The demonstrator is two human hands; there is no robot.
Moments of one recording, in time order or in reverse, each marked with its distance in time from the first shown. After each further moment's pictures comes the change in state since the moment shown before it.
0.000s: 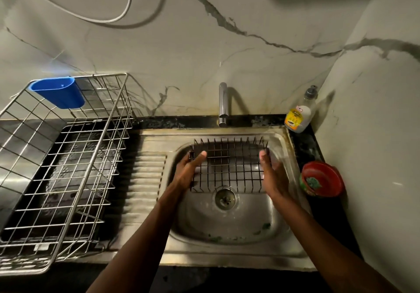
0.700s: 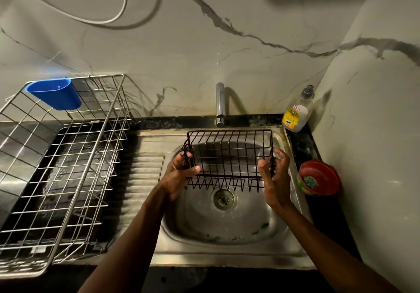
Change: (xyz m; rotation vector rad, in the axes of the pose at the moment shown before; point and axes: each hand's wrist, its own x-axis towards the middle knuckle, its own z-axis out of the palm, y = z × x) left_hand -0.001 -0.013 -0.029 -0.327 -0.340 0.180; right_hand -0.025 0.014 -0.012 0.185 0.051 -0.572
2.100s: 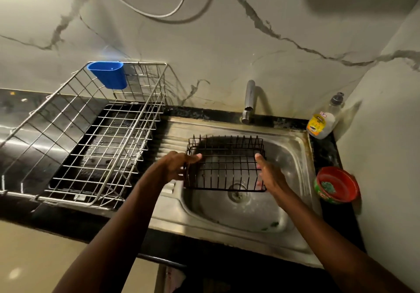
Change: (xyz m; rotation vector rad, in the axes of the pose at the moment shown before) left_hand -0.081 0.069 -0.009 0.363 0.322 -0.423; right_hand -0.002 -0.031 0.034 -0.225 -0.386 0.524
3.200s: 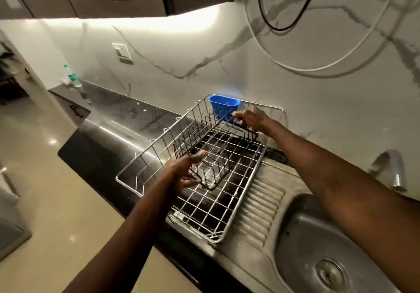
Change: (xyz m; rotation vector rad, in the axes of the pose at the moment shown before) left_hand -0.131 0.021 -0.239 -0.481 0.583 0.067; right_hand 0.025 -0.361 0.317 -0.485 -0.452 -0.702
